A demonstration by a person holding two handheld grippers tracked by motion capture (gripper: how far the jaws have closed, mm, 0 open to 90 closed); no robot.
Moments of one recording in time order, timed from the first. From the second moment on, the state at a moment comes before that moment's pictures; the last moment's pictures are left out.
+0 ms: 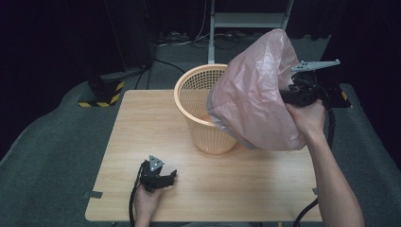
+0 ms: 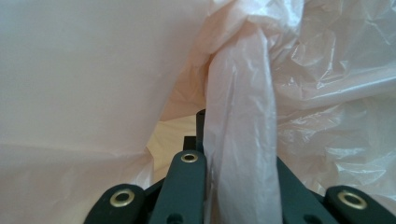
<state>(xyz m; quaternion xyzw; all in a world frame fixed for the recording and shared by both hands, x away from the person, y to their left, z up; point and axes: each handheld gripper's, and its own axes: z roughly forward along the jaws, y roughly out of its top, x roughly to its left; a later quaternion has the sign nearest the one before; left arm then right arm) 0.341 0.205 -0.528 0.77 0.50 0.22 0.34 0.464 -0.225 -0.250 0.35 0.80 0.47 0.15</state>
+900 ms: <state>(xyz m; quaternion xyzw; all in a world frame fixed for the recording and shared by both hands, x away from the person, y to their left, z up) 0.341 0.206 -0.528 0.77 0.50 0.22 0.34 0.476 -0.187 -0.255 0.33 0.81 0.46 0.14</state>
